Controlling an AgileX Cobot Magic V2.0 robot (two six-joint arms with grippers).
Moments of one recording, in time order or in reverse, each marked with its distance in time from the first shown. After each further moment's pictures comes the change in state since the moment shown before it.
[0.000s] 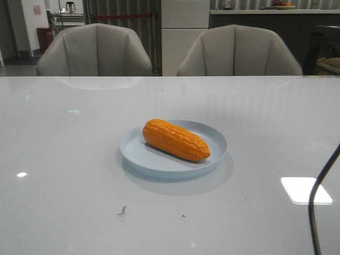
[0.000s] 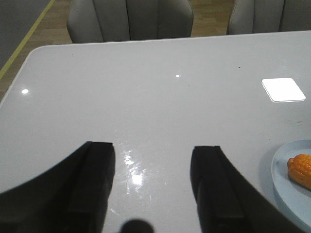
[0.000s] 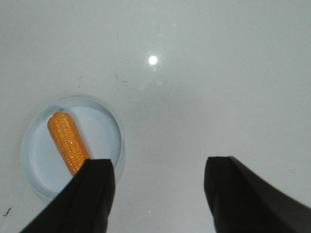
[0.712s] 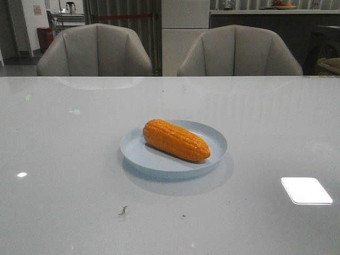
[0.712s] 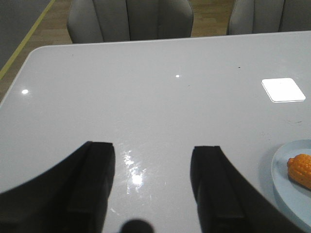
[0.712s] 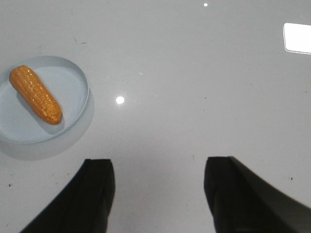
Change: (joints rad) left arm 0.000 0.000 0.000 0.000 0.000 0.000; right arm -0.123 -0.848 1.067 0.005 -0.413 -0.009
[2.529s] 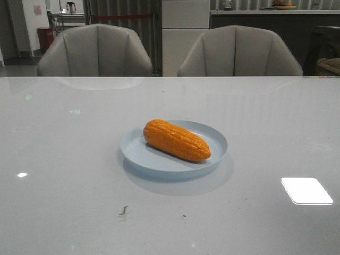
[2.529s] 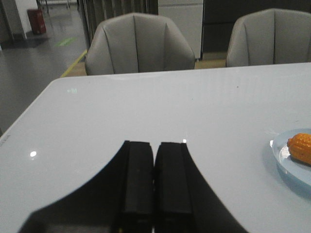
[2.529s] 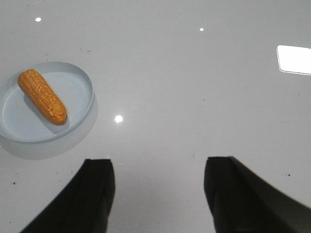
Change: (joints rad) left arm 0.002 -0.777 0.652 0.020 -0.187 0.000; right arm 0.000 -0.130 0.071 0.002 -0.015 0.003
